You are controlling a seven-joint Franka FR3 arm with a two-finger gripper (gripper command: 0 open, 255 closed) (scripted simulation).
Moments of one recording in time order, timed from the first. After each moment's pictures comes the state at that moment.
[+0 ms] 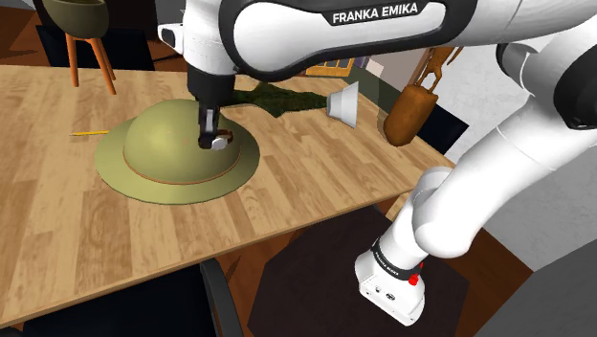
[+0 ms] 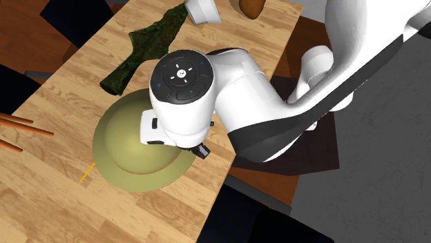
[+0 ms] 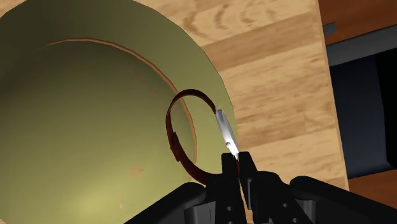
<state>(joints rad) 0.28 -0.17 0.37 -2.06 0.00 2.01 -0.38</state>
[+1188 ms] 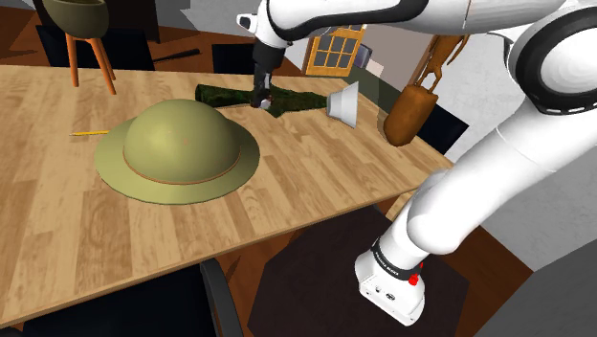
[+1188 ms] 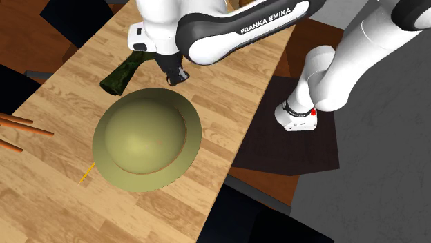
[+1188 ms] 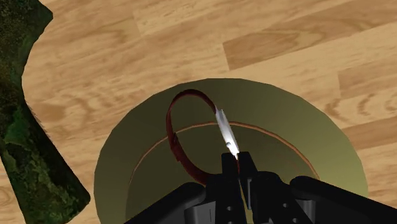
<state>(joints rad) 0.11 -0.16 0.10 -2.07 0.01 2.03 -0.83</state>
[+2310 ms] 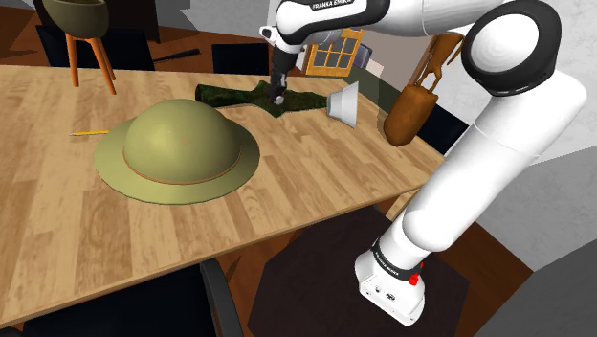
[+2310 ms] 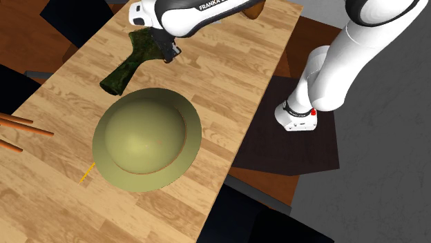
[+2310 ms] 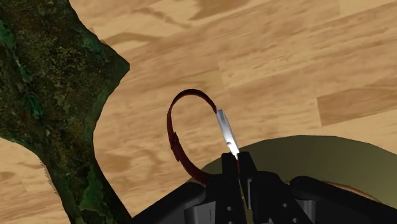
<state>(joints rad) 0.00 0.01 -0.03 -1.97 0.03 2.10 -1.08</state>
